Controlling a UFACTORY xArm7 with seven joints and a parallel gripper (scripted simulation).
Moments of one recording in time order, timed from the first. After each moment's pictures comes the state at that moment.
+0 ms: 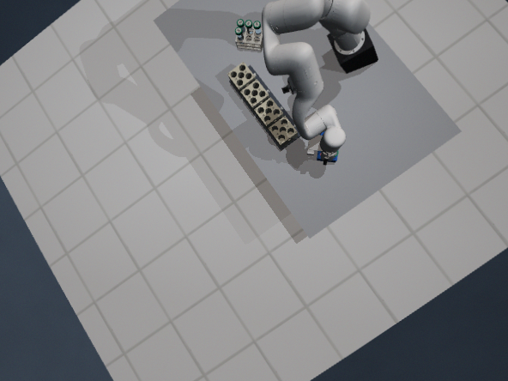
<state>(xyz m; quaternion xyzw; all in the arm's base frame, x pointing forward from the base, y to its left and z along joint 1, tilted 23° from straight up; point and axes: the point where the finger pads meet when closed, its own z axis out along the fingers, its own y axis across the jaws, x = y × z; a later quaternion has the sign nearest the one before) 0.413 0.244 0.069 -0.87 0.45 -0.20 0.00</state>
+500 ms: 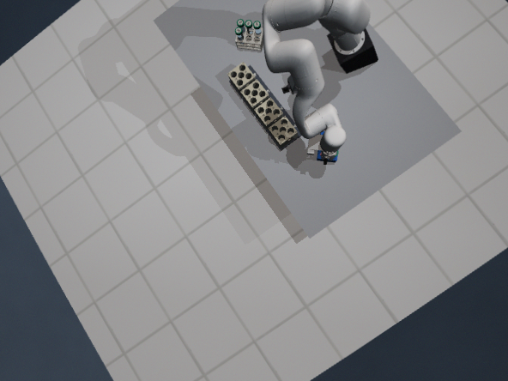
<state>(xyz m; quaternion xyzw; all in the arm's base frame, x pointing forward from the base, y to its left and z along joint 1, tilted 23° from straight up) 0.410 0.246 0.077 -0.87 0.45 -0.20 0.00</state>
